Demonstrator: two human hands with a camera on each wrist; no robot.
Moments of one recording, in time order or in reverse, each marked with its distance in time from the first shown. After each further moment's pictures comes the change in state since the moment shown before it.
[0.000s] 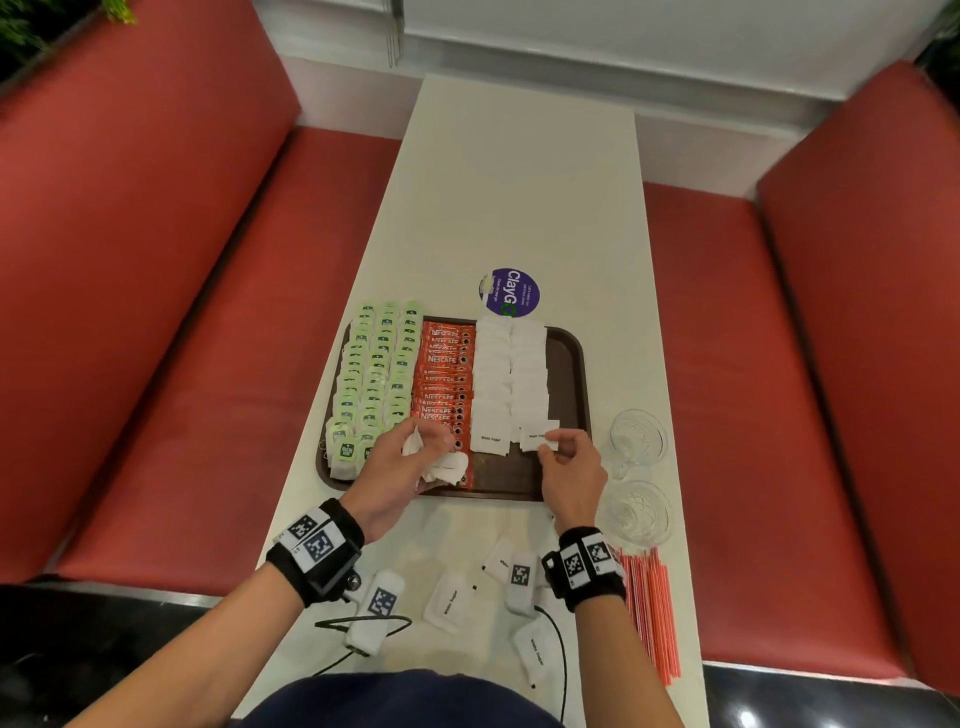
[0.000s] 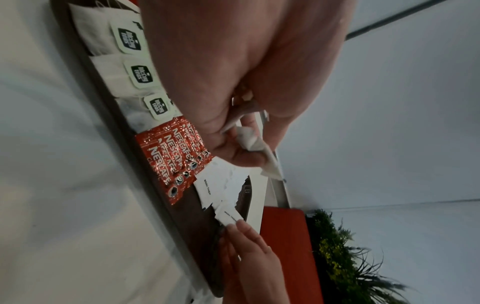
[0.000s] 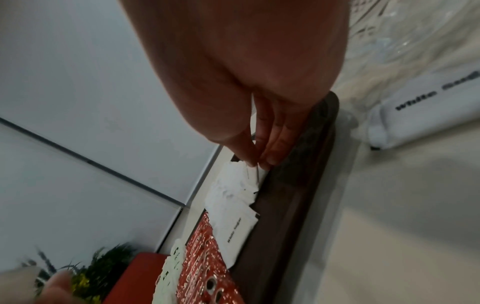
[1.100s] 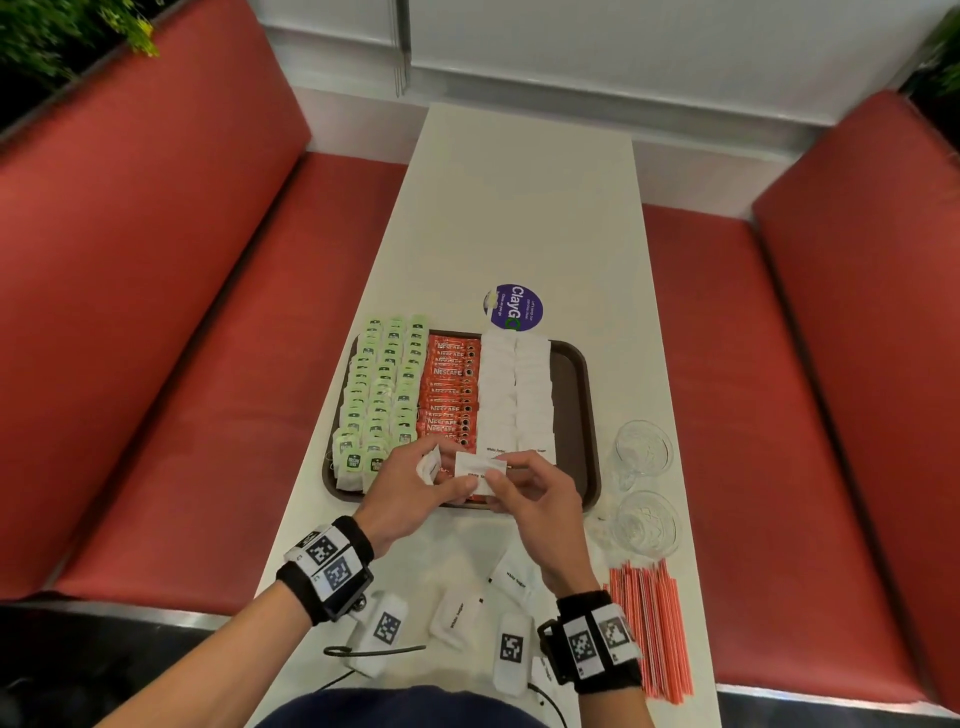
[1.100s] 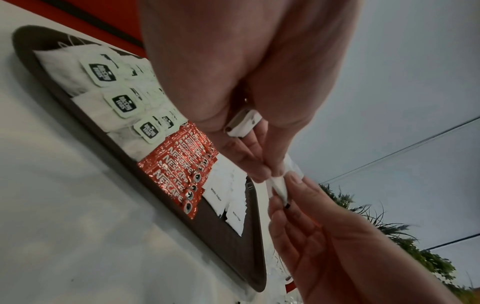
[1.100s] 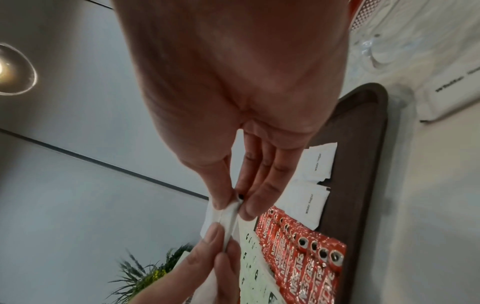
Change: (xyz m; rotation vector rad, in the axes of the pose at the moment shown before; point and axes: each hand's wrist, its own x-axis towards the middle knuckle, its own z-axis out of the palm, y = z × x) left_hand -0.012 -0.002 0.001 0.342 -0.067 0.183; right_hand -0.076 -0.058 -0.015 0.368 -0.433 -0.055
